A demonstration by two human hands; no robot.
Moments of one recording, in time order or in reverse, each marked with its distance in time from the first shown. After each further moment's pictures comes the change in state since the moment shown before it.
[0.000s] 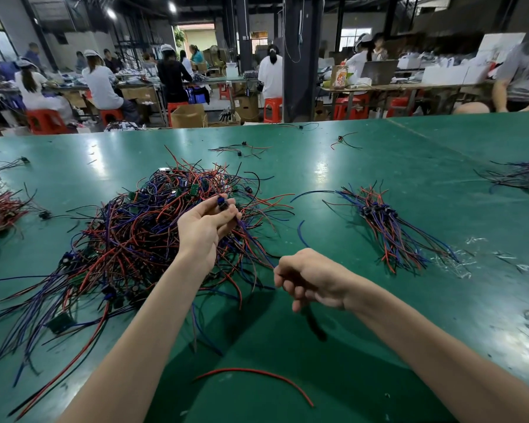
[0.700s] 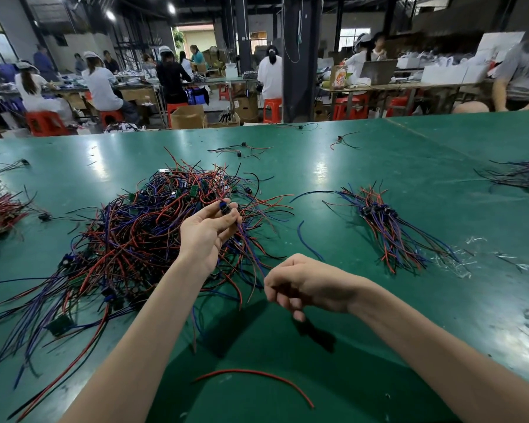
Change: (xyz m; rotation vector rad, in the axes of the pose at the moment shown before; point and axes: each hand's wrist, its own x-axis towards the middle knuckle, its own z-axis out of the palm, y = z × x) left_hand 0.003 -0.003 -0.002 -0.039 -0.014 -0.080; right_hand -0.010 -0.001 0.001 -0.115 -0.247 -0.118
